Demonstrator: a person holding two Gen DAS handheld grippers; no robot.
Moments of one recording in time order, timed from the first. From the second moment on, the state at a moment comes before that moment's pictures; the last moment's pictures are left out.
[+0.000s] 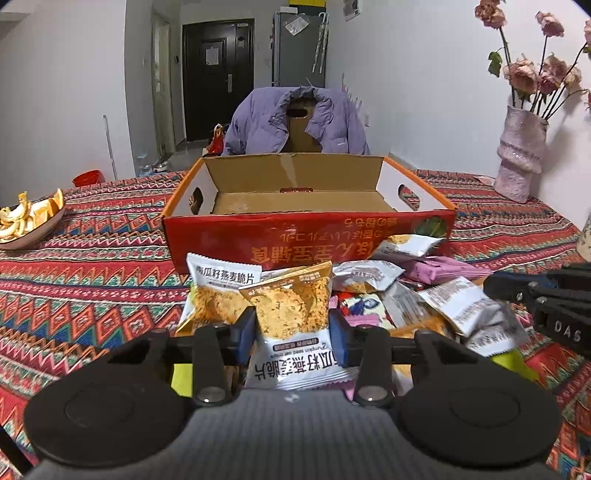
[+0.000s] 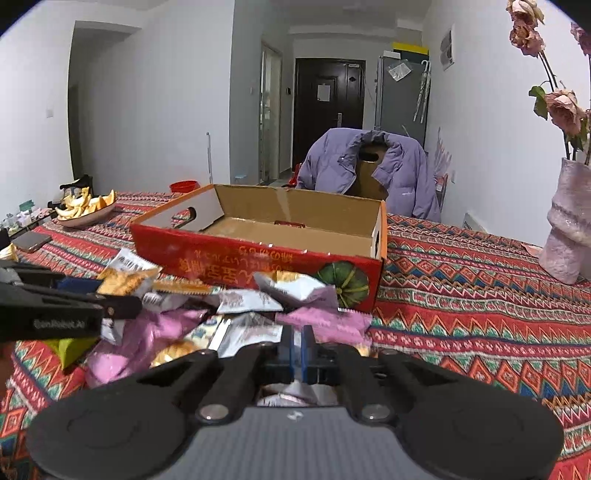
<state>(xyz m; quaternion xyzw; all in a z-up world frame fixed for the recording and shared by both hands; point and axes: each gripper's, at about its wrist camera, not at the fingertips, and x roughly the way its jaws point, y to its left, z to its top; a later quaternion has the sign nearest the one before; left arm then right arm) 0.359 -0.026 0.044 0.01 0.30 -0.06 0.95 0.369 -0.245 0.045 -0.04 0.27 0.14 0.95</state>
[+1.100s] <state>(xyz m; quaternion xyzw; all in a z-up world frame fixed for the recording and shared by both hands) 0.282 0.010 0.050 -0.03 0.31 -0.04 0.95 0.408 -0.245 0.023 -0.02 0.29 0.24 0.93</state>
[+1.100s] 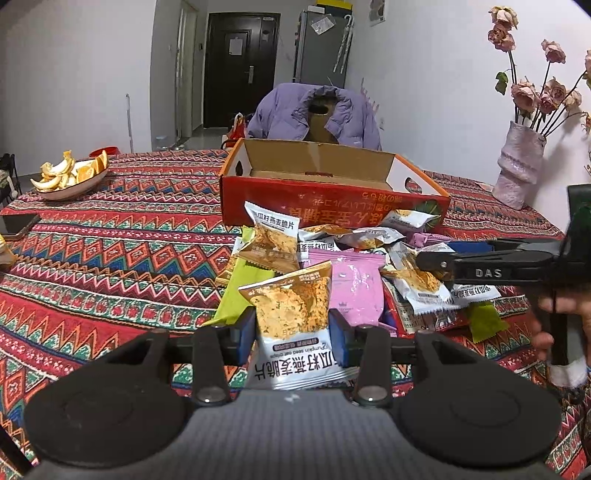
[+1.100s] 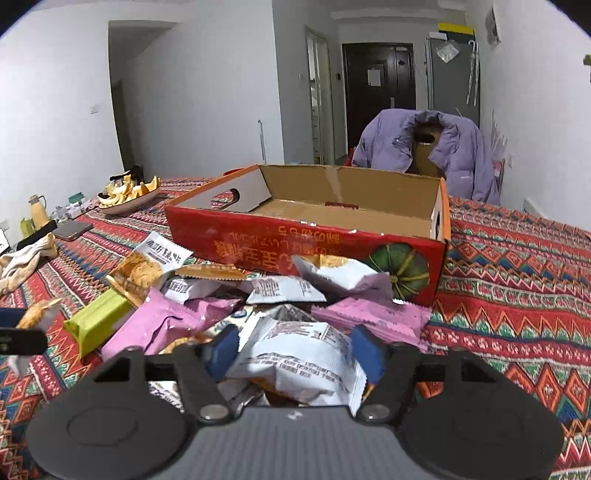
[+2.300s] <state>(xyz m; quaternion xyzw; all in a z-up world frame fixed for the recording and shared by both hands) 0.256 0.010 0.080 -0.03 0.27 -0.08 0.96 0.271 -0.261 0.083 -0.01 0.24 0.19 0.95</state>
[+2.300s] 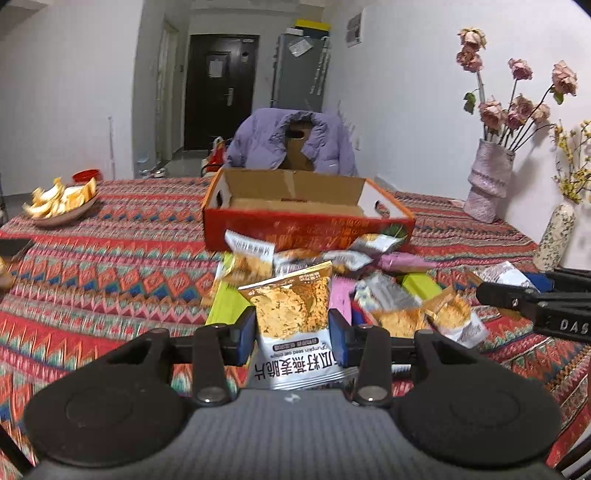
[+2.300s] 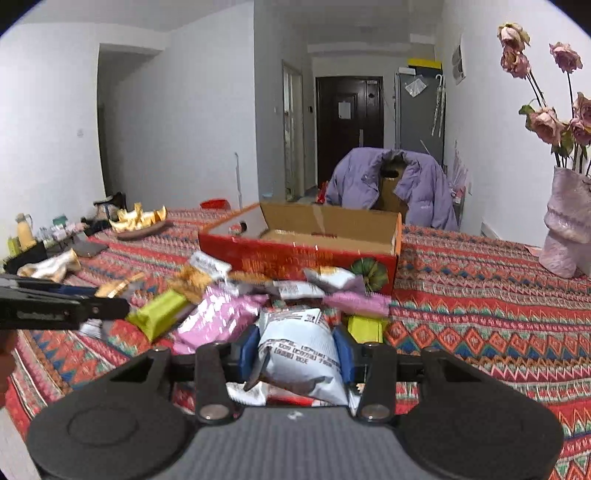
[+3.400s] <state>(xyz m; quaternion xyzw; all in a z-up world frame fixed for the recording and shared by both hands) 0.701 0.018 0.054 0.08 0.42 -0.06 0.90 0.727 -0.199 0.057 -0.14 0.41 0.15 0.89</state>
